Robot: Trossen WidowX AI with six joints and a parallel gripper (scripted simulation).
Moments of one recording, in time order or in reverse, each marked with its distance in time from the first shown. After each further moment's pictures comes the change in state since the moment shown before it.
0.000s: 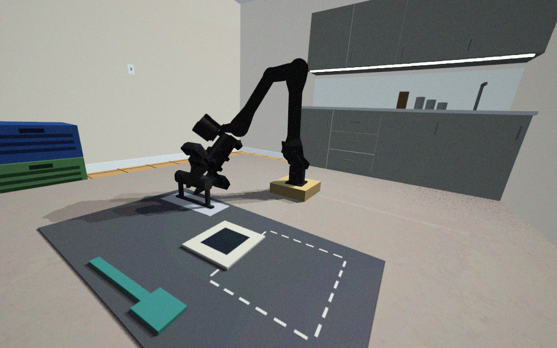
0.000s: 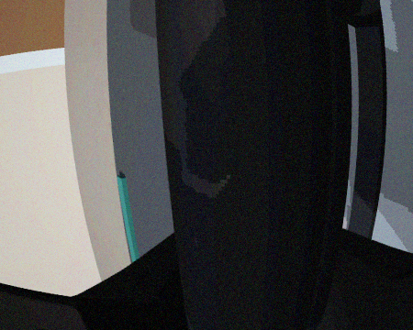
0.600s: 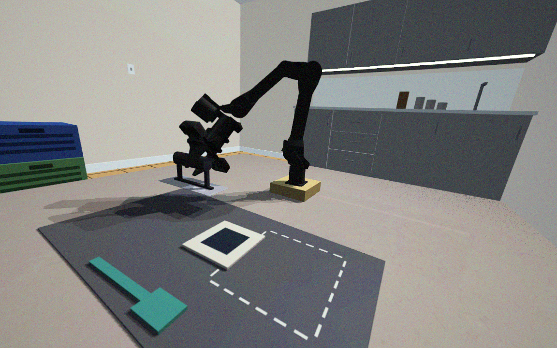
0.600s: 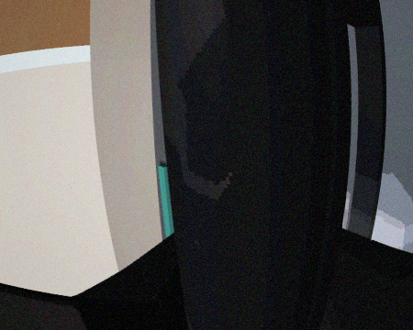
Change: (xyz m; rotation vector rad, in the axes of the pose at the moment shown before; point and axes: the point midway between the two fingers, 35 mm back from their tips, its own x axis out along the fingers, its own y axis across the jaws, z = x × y) arm -0.036 0.044 0.000 -0.003 0.000 -0.001
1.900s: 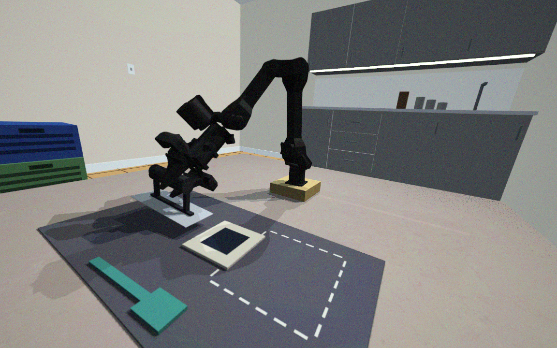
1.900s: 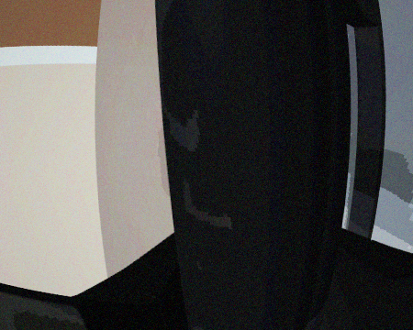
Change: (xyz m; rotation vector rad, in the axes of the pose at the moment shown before) arm 0.089 0.049 -0.042 -0.054 -0.081 0.000
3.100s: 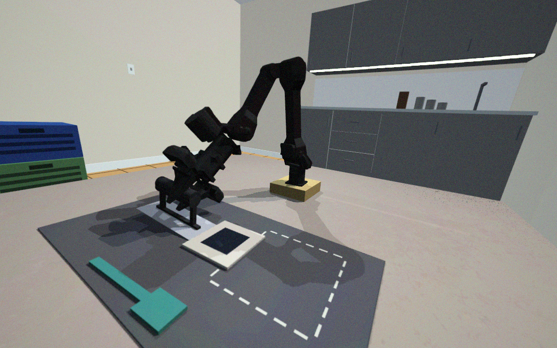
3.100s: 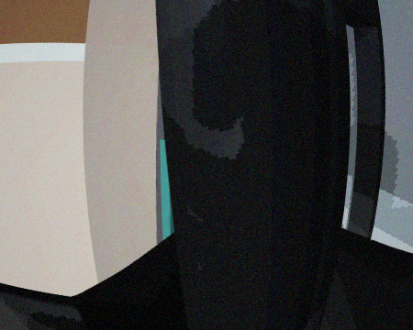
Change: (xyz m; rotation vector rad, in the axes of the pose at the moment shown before) arm 0.017 -0.018 -0.026 0.003 -0.007 0.003
